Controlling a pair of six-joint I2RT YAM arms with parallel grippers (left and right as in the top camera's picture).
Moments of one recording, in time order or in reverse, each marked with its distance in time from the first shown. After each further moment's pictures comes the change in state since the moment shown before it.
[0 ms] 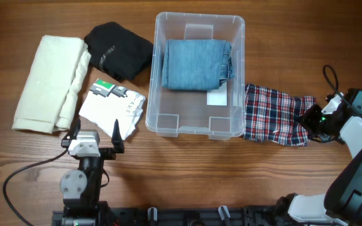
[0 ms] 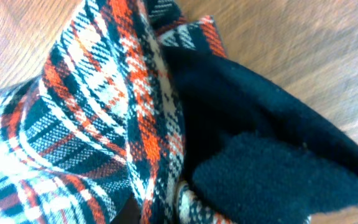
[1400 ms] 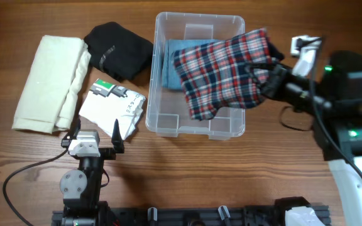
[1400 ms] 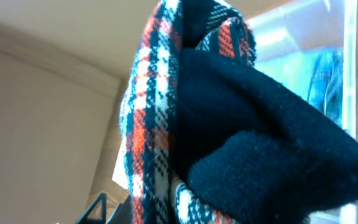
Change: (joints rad) left arm 0.000 0.000 0.000 0.000 0.000 0.000; right arm 0.670 -0.504 0.374 -0.080 -0.213 0.419
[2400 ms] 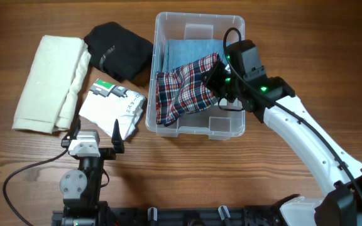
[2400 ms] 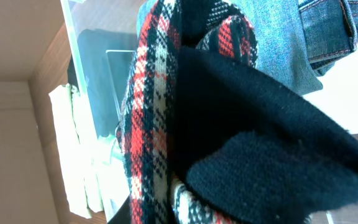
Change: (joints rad) left arm 0.000 0.000 0.000 0.000 0.000 0.000; right arm 0.294 0.424 0.000 0.107 0.320 0.356
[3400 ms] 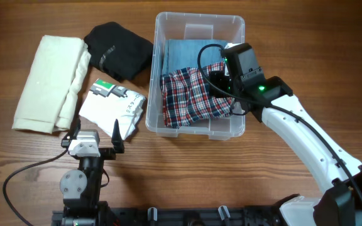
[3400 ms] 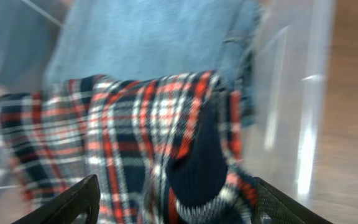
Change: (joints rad) left arm 0.000 0.000 0.000 0.000 0.000 0.000; right arm 0.005 0.013 0.000 -0.087 0.324 -0.696
